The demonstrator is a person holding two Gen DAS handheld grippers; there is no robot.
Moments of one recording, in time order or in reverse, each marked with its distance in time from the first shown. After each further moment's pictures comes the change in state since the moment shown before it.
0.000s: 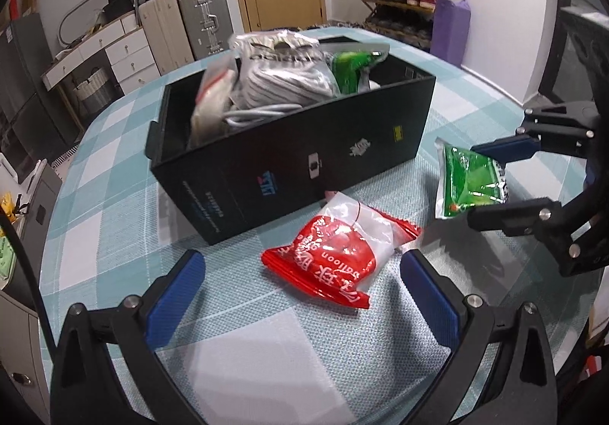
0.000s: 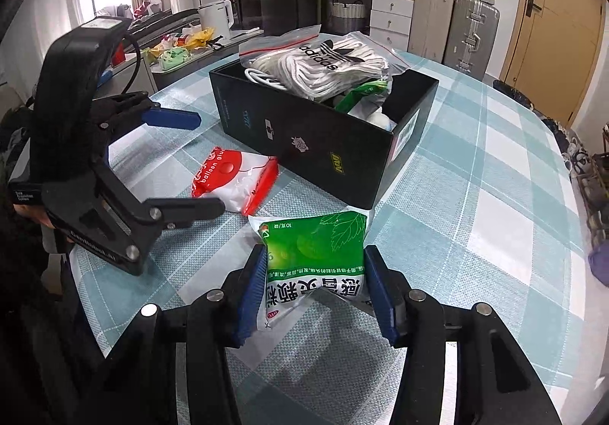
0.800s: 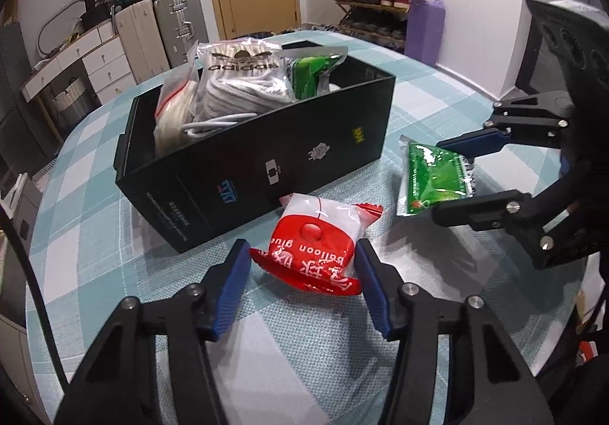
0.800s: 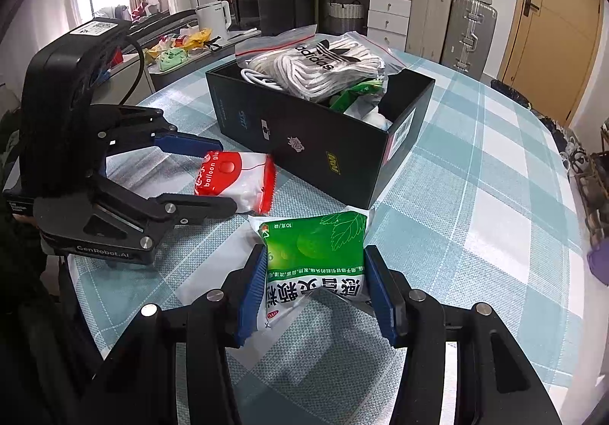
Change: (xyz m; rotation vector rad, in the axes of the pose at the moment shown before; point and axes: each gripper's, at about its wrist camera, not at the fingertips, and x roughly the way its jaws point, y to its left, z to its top) left arm -0.009 -0.012 0.001 0.047 -0.030 -0.096; right arm -0.001 0.000 -0.001 0.001 -0.004 -0.005
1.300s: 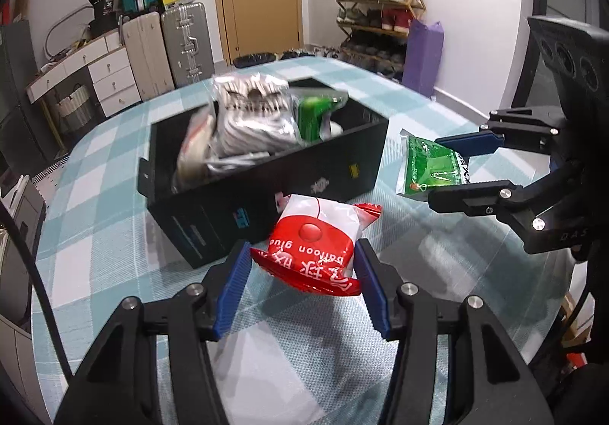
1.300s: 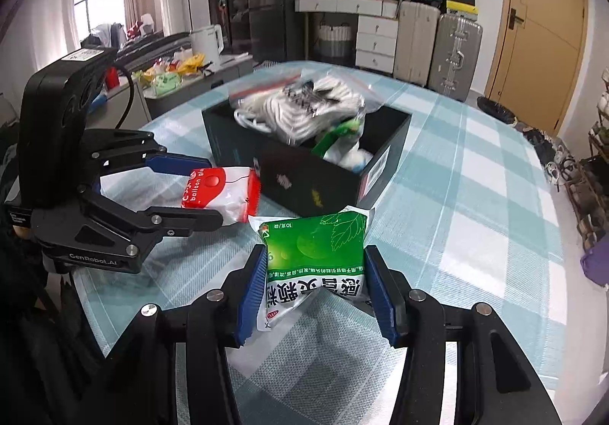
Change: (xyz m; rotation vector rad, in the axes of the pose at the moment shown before) left arm -0.030 0.009 0.003 -0.030 -0.083 -0.007; right arm -0.027 -0.005 0.009 0.024 -0.110 -0.039
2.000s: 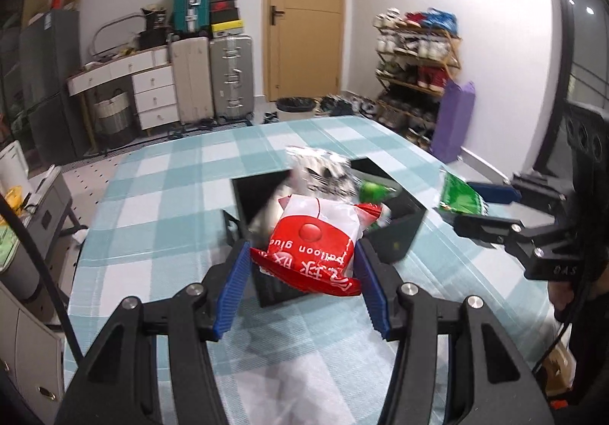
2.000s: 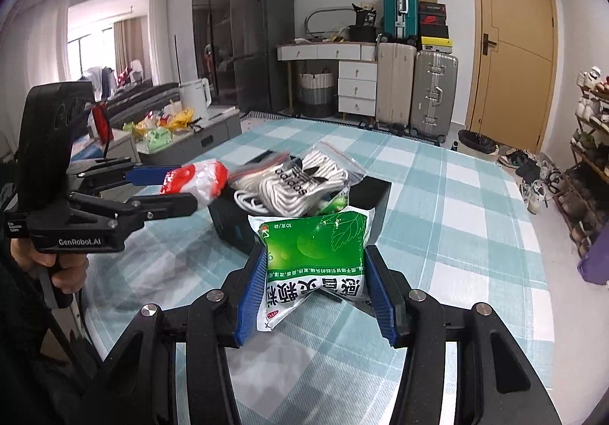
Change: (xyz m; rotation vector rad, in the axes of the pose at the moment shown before) left arm -0.051 0.045 0.020 -0.153 -0.172 0.094; right arm -0.028 0.003 0.024 0.079 -0.193 -0.032
